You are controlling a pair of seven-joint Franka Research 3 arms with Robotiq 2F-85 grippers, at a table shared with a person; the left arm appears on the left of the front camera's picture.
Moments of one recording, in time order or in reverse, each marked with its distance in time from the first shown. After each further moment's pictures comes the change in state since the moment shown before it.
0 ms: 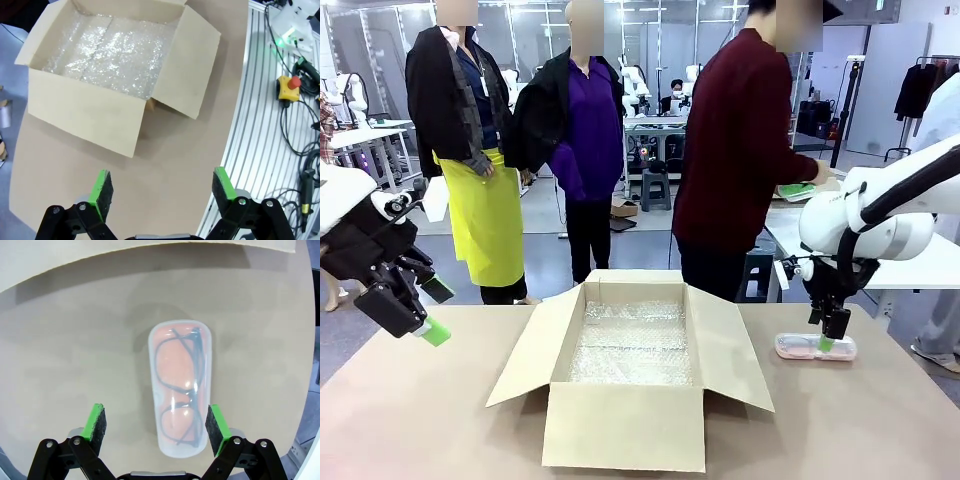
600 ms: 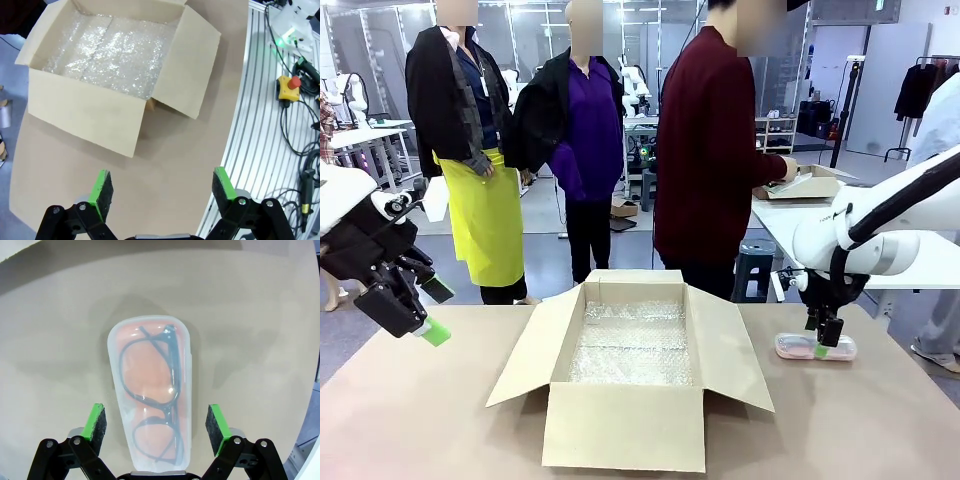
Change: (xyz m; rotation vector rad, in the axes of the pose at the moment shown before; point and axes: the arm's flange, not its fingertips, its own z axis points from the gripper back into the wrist) left arm 0.000 0.000 0.000 0.000 0.000 0.000; right arm -0.003 -0.023 -0.034 -0.019 0.030 0.008
